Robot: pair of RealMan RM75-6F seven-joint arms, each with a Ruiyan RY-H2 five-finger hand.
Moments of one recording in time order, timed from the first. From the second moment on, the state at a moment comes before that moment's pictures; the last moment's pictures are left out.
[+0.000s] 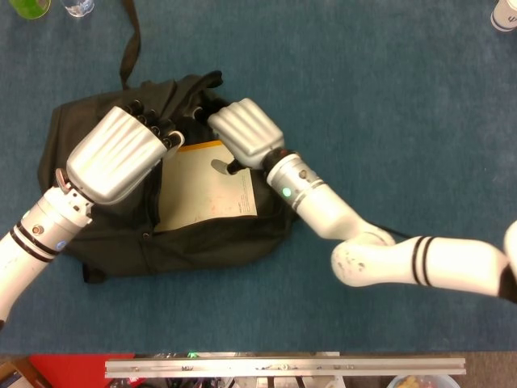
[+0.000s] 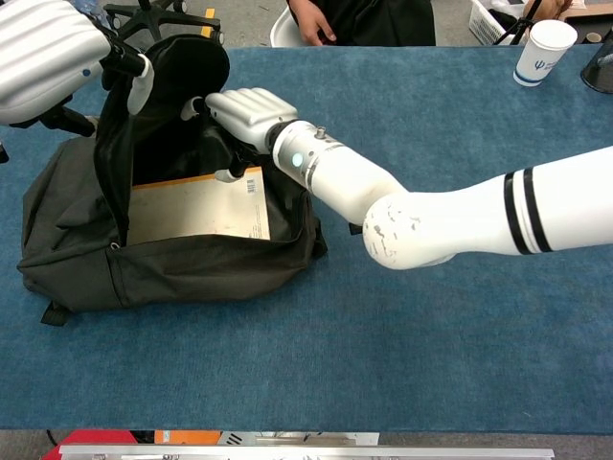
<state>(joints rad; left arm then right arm) -0.61 -1.14 -0.07 -1.71 1.72 1.22 0.28 1.12 -1.94 0.38 -1.22 -0.90 0.76 -0.45</state>
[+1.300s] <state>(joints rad) -0.44 -1.11 -0.06 -1.69 1.51 1.31 0.22 0.52 -1.20 0.07 -1.69 -1.29 1.35 -0.37</state>
